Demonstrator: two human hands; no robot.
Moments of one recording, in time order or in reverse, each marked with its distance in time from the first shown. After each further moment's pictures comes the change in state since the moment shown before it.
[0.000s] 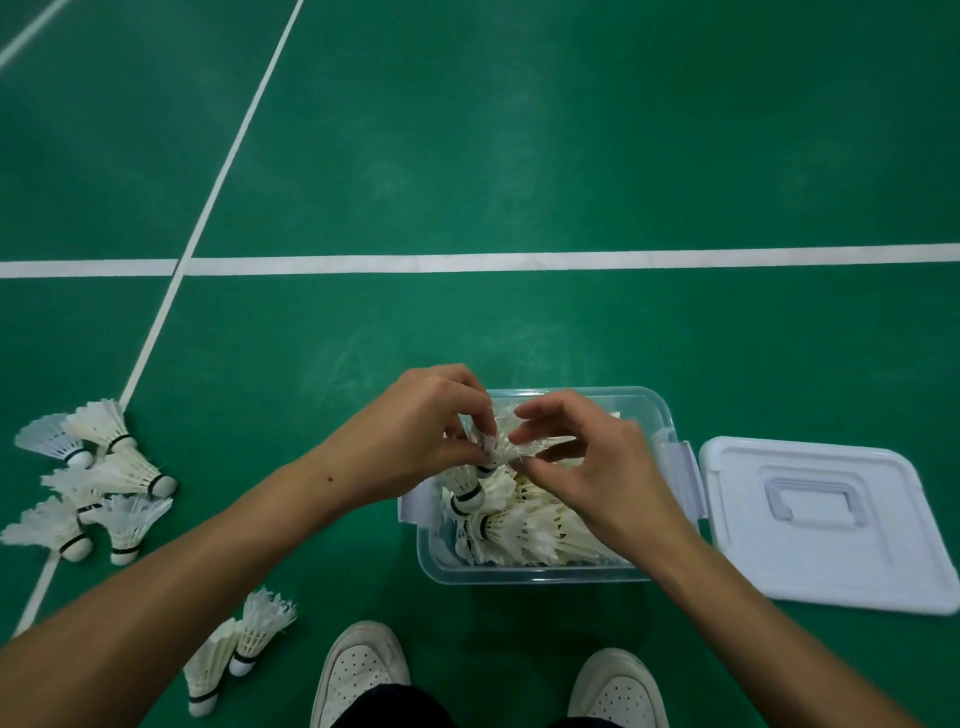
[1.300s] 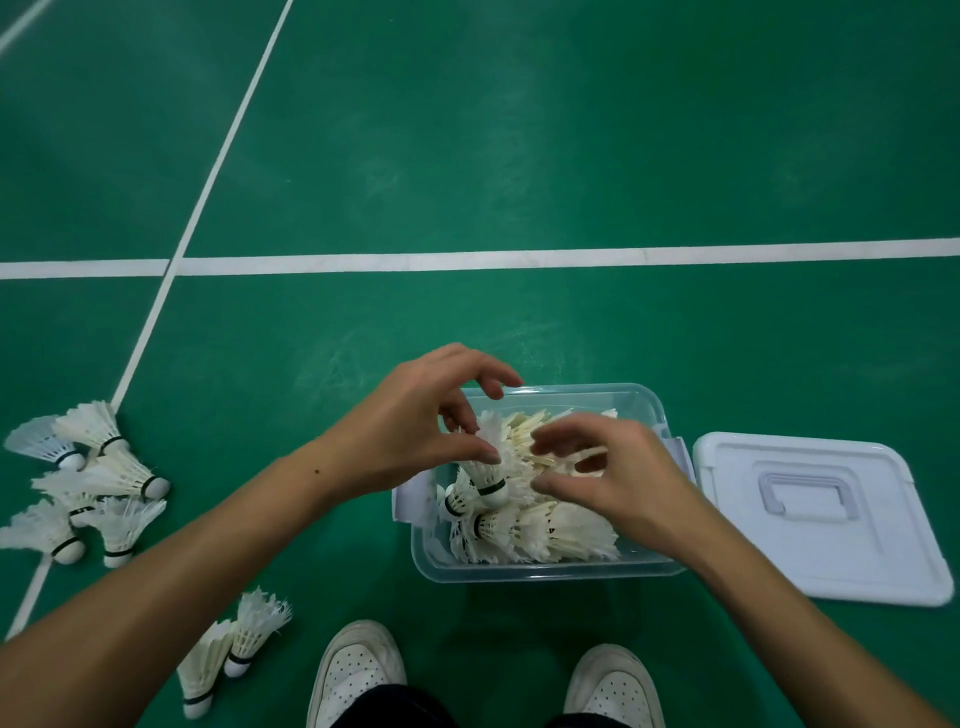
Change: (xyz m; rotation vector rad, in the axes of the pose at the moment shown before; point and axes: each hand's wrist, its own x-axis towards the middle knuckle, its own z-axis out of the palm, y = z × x) left_hand 0.002 0.001 0.002 -0.255 0.069 0.097; right_hand -0.003 0.016 -0.026 -0.085 -0.195 0.189
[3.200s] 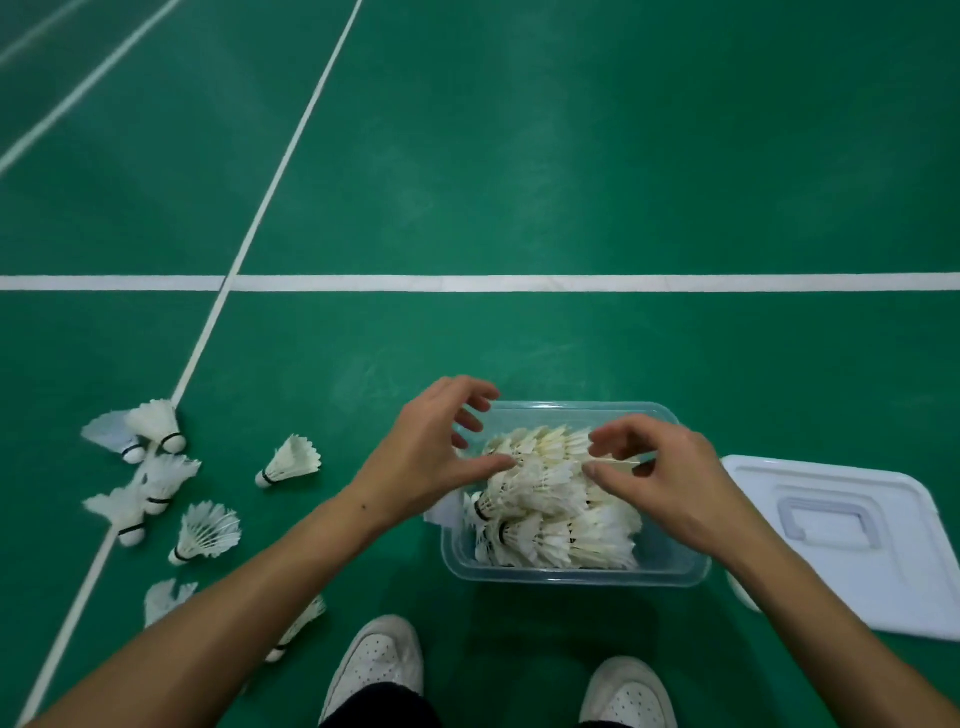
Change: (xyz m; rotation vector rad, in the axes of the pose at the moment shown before) left_hand -0.029 -0.016 0.017 0.087 0.233 -0.138; right_hand -0.009 -0.004 -0.020 -0.122 0.127 0.036
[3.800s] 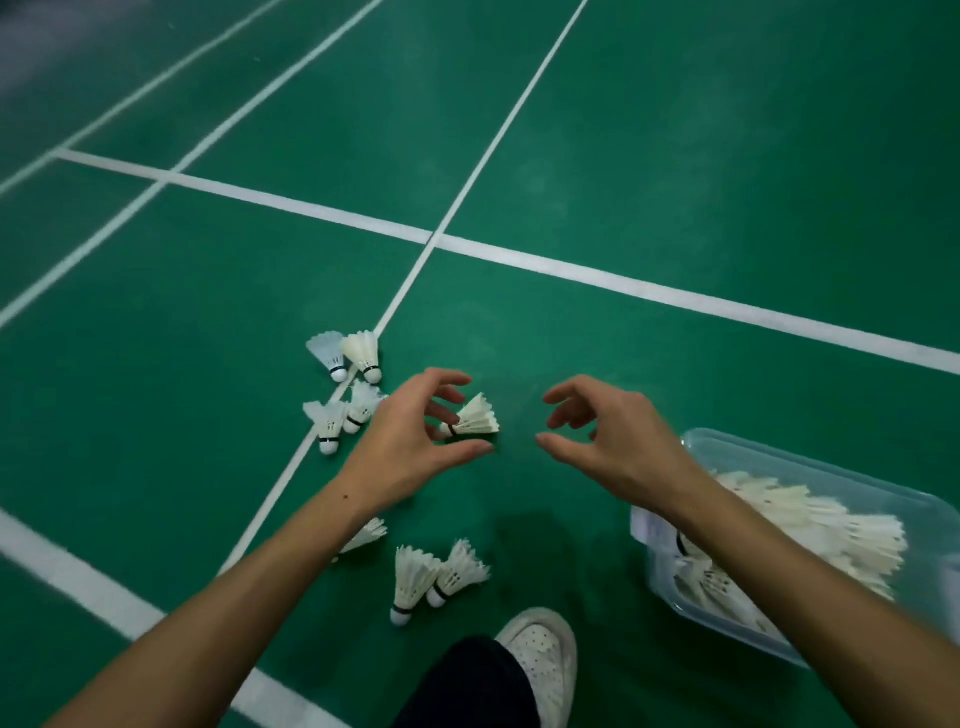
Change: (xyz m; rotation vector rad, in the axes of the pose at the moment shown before) left_hand -0.137 -0.136 -0.135 -0.078 0.366 -0.337; right_hand 0.081 -0.171 0.181 -0.163 -0.260 -0.416
